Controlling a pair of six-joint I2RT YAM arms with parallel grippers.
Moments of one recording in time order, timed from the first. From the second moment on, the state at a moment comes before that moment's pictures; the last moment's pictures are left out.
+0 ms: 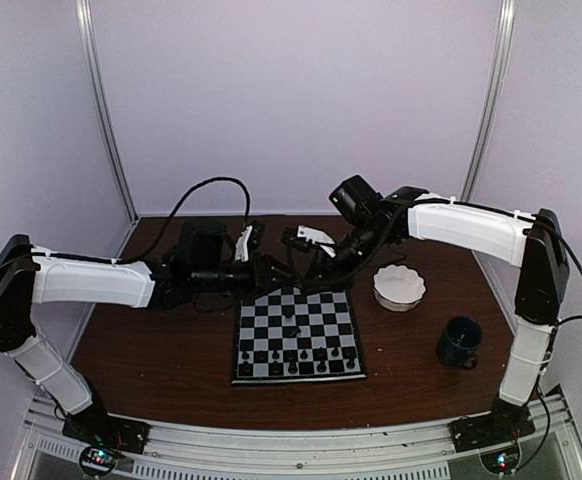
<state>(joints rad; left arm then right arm) -0.83 1.58 0.93 0.28 0.36 -0.87 0.73 1.87 1.63 -0.78 -0.63 -0.48</state>
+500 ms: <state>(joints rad) -0.83 1.58 0.93 0.29 0.37 -0.89 0.73 1.87 1.63 -0.76 -0.63 -0.44</state>
